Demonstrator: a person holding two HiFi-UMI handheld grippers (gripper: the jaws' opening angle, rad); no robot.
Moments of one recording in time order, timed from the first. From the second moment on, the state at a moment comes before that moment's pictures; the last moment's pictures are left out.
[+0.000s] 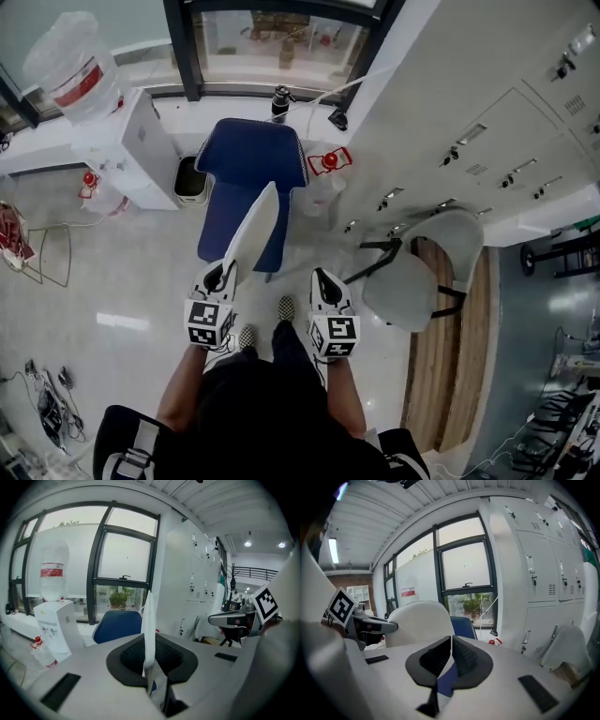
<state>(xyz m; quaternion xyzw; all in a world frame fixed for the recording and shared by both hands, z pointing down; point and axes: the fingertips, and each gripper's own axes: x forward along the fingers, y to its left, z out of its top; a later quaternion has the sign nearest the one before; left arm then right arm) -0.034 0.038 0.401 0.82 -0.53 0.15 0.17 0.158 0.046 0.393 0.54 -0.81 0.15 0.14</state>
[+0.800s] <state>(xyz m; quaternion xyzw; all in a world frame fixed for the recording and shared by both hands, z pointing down) 0.057 -0.075 0.493 0.76 -0.58 0.18 0.22 0.264 -0.078 0.502 0.49 -0.82 0.23 0.17</state>
